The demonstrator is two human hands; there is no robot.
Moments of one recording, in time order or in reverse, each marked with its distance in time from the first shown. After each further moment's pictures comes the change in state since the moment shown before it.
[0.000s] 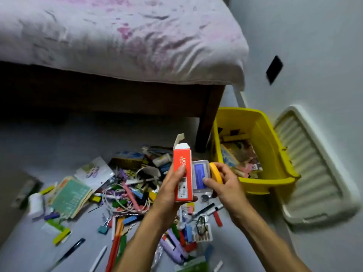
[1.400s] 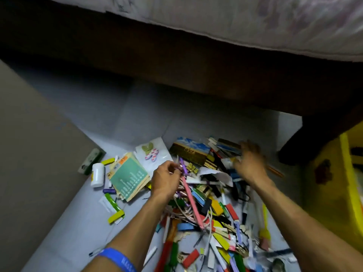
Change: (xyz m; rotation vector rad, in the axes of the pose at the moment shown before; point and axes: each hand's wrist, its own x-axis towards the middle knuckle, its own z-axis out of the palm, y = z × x) left_hand 0.091 0.010 -0.255 0.790 0.849 -0.049; right_hand 0.250 0.099 0.164 -1.199 -0.151 -0.189
